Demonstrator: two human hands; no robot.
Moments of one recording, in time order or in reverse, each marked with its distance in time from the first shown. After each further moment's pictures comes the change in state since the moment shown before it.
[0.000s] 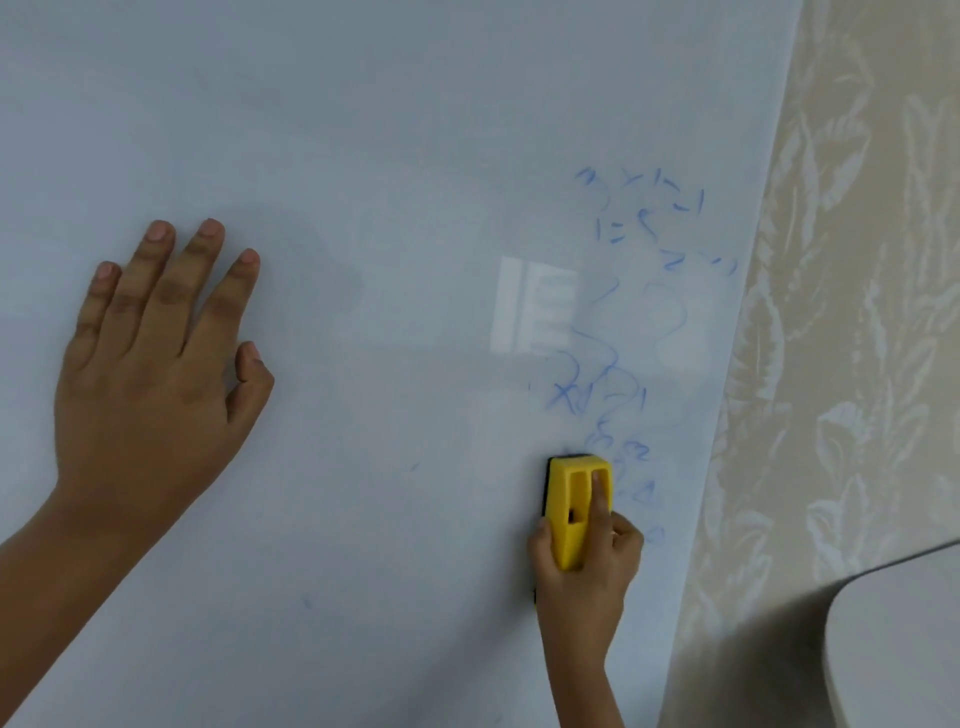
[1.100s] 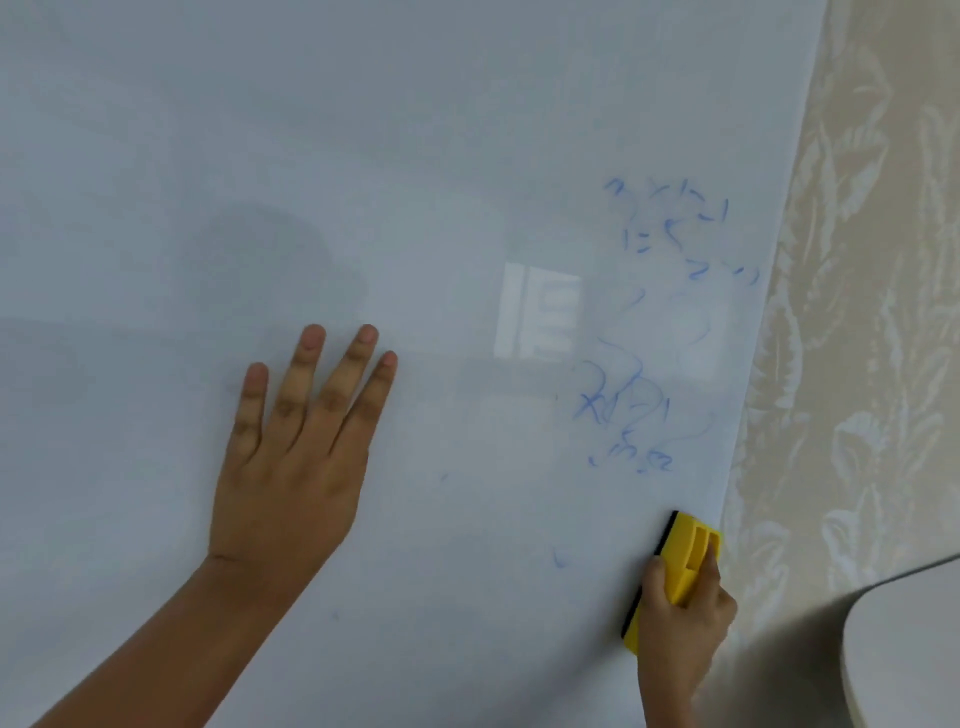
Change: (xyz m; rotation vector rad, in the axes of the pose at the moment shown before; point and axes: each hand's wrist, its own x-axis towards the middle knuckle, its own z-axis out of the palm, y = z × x) left_hand -0.030 0.058 0.006 0.173 -0.013 0.072; right_hand 0.018 0.057 -0.023 0.022 0.135 0.389
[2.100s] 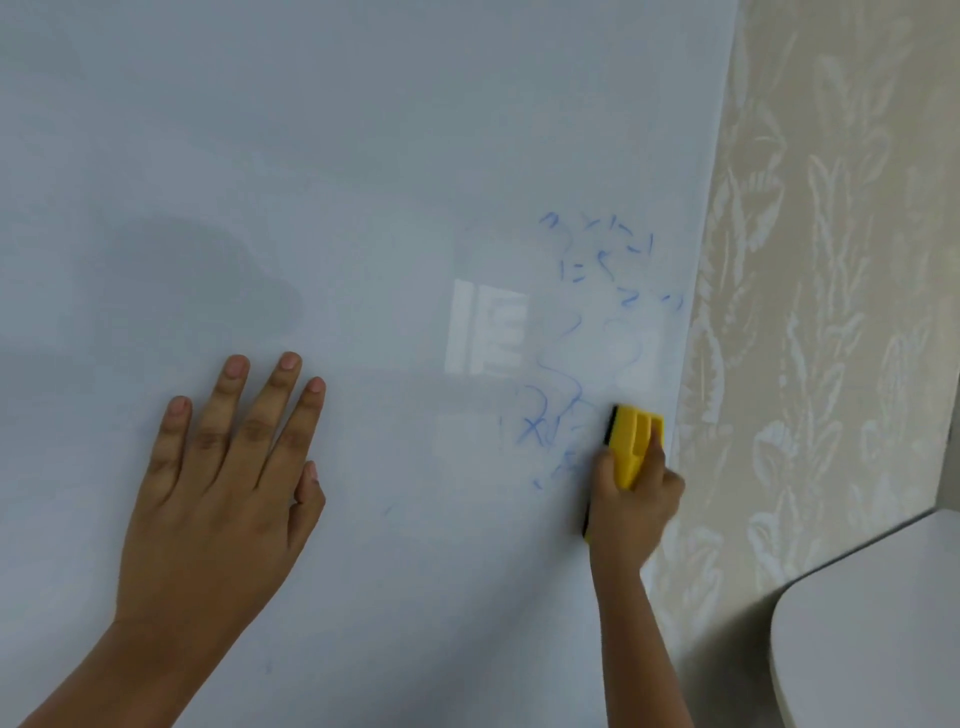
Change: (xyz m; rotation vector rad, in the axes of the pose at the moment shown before) left_hand 0.003 0.003 -0.006 -0.115 -0.012 -0.012; right_hand 0.058 -0.102 0.022 -0.026 0.092 -0.220
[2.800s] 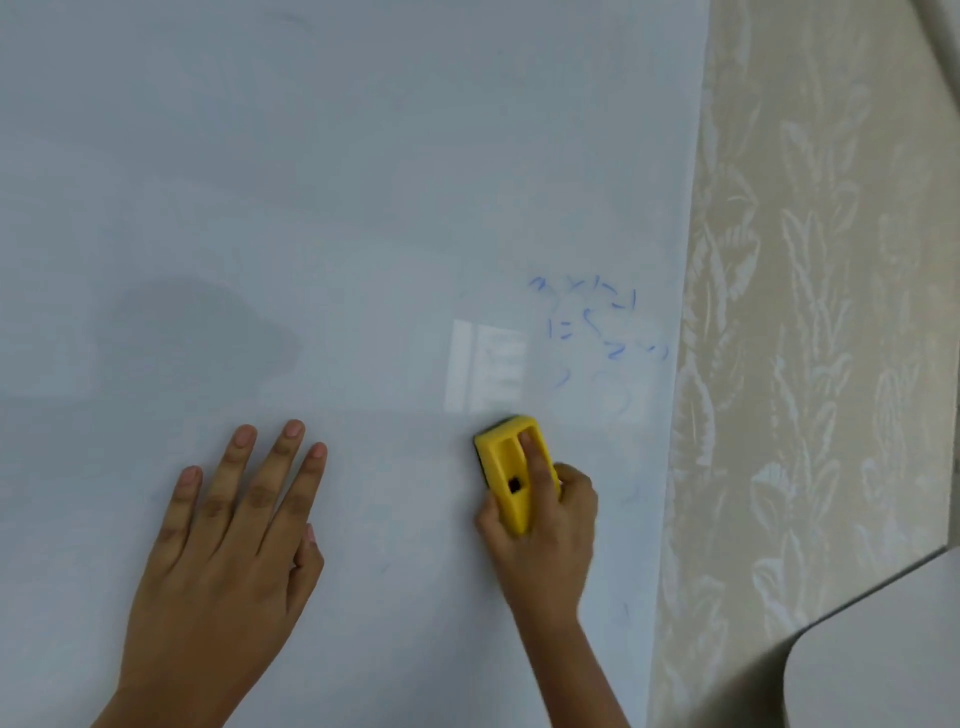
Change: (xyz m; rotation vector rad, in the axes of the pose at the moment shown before) left_hand -0.002 -0.001 0.007 0.025 0.034 0.005; right_hand -0.044 -0.057 0.017 -0.053 -0.144 -0.550
